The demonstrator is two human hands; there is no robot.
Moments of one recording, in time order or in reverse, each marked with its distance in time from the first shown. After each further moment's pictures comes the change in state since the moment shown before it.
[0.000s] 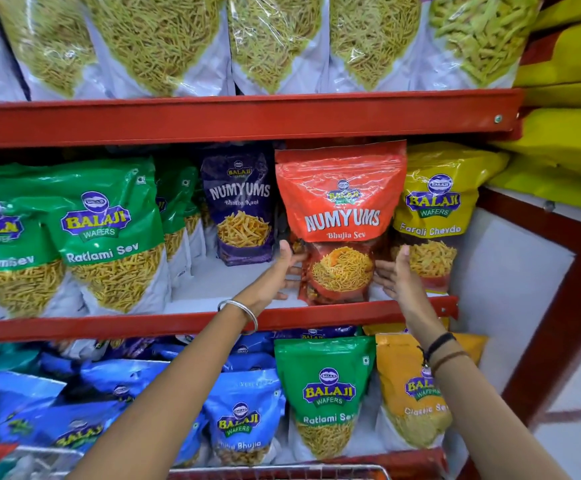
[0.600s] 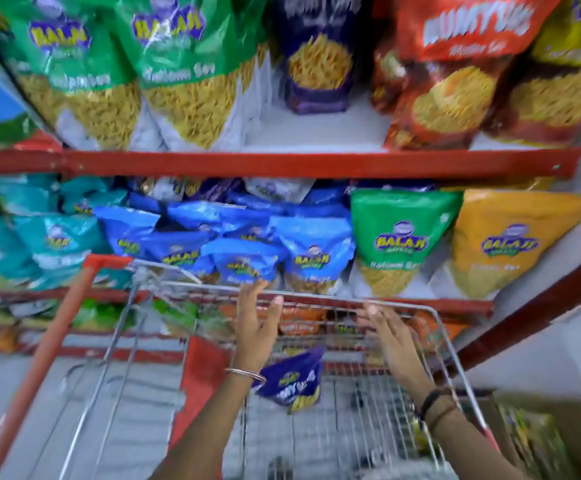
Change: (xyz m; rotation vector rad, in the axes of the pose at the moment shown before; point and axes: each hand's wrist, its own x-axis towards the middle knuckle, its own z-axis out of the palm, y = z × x) left_hand -0.233 -0.271 0.025 0.000 0.612 -0.078; right_hand -0.244 0.199 0.095 -0.074 -0.204 0.210
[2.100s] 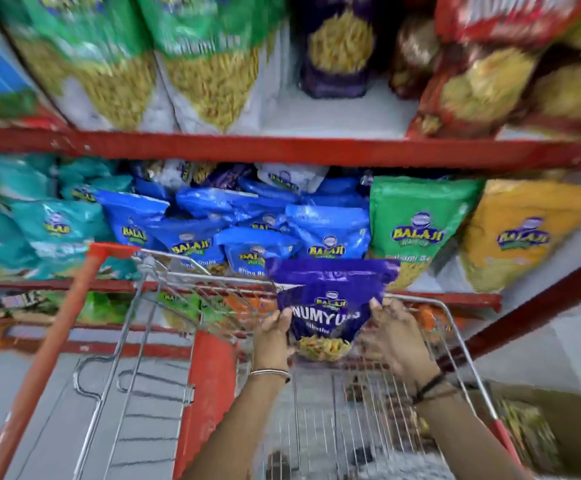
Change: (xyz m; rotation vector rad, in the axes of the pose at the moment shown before) left_hand -0.017 -0.006 0.002 -0.569 -0.024 -0.611; right_hand 0.009 0.002 0.031 0.472 0.041 0.277
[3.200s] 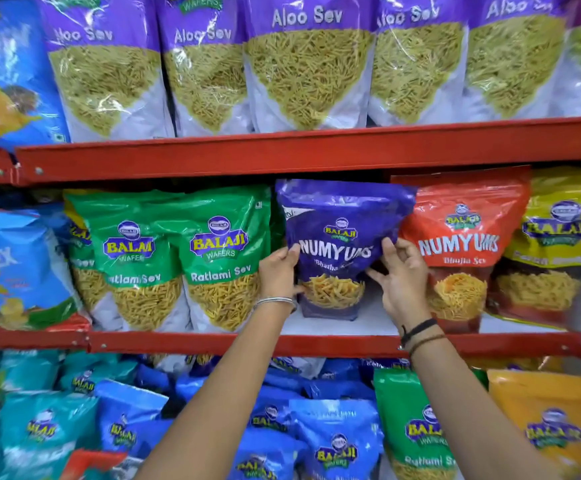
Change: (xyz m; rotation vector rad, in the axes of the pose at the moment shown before) left_hand 0.055 0.343 0.159 -0.024 -0.219 0.565; right_hand 0.095 -0.314 0.154 0.256 -0.091 -0.783
